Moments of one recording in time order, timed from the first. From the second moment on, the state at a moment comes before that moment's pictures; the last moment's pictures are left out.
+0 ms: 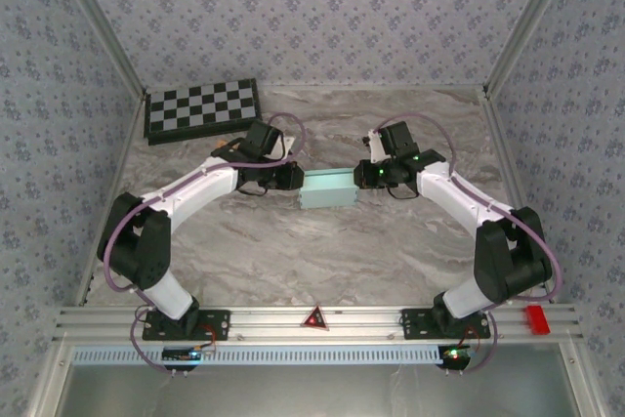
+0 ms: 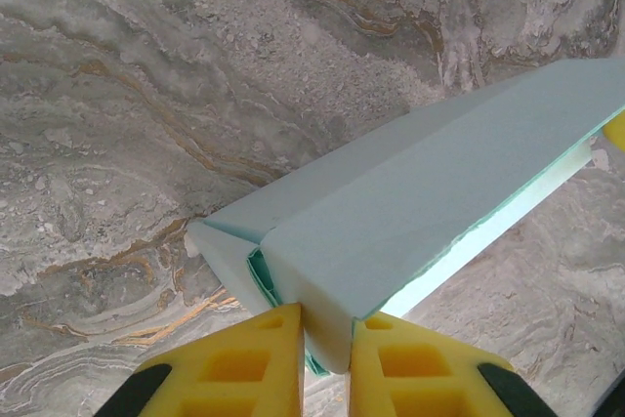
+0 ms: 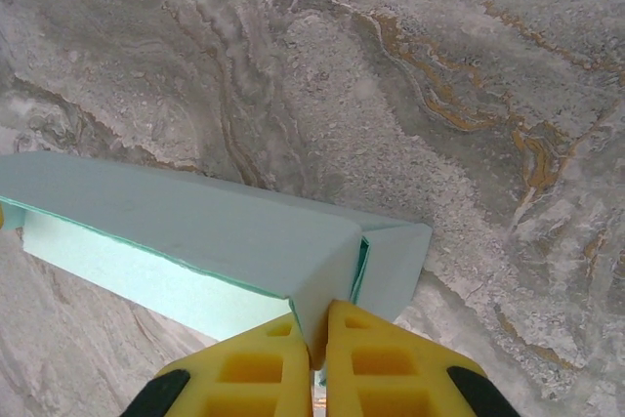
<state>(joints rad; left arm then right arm) -0.58 1.63 1.18 -0.51 0.34 -0.39 0.40 1.51 1.06 -0.51 -0.31 0.31</state>
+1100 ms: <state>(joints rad) -0.63 1.62 1.18 -0.54 0.23 -0.36 0.46 1.51 1.06 -0.54 -0.19 0.29</state>
